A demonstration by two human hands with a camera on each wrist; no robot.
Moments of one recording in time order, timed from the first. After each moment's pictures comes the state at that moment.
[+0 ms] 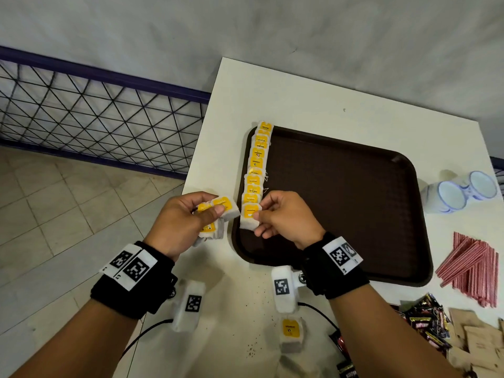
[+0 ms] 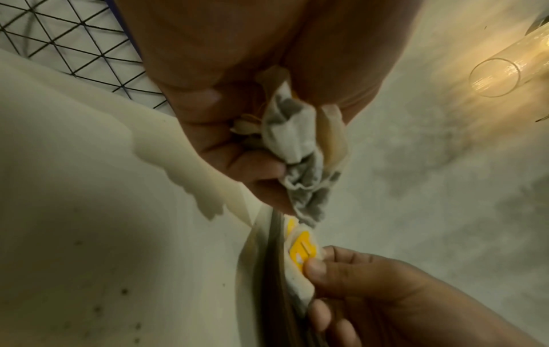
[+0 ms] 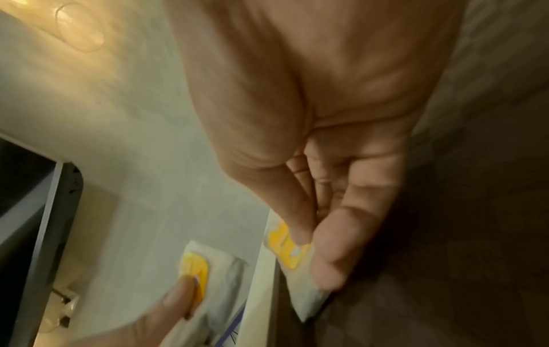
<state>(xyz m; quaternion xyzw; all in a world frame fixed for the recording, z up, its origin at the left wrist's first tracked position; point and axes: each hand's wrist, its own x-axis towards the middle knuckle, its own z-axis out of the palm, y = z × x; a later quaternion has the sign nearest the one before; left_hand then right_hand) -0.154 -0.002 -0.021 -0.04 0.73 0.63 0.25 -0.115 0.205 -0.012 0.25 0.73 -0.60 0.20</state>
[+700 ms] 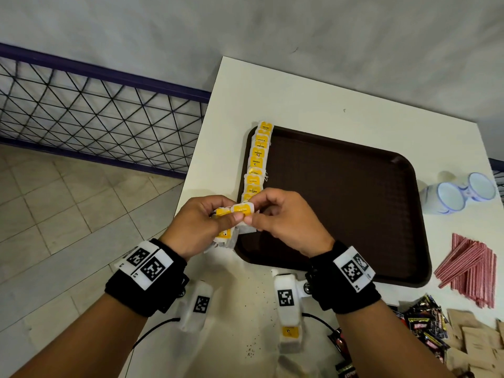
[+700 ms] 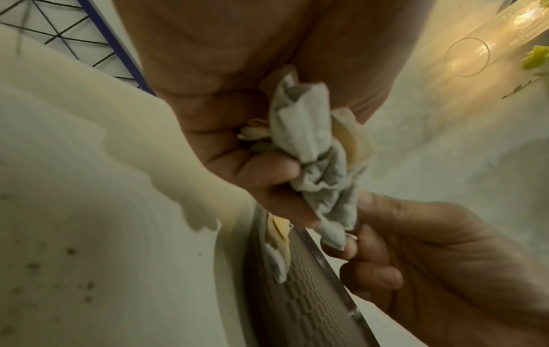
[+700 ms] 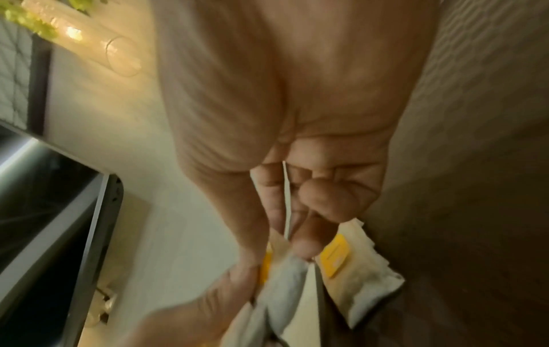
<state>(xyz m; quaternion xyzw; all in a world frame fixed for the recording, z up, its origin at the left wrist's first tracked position) -0.151 0.012 -0.021 0.05 0.74 0.60 0.30 -0.103 0.199 0.009 0.12 0.79 -0.58 0.13</state>
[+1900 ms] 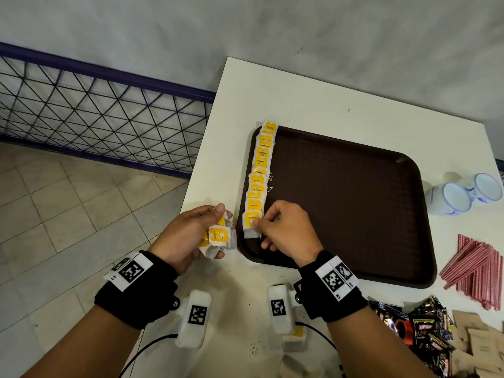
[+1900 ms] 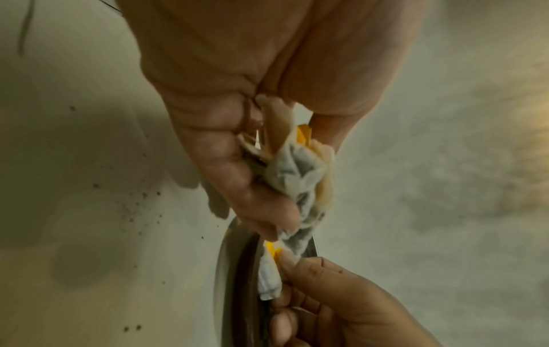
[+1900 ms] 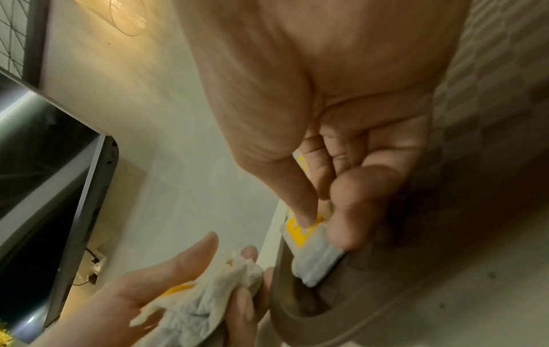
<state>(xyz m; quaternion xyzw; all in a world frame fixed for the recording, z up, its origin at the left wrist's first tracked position) -0.140 -0.002 -0.017 -0.17 0.61 0.67 0.40 -0.095 0.188 -0.017 0.28 0.82 -0.48 0.15</state>
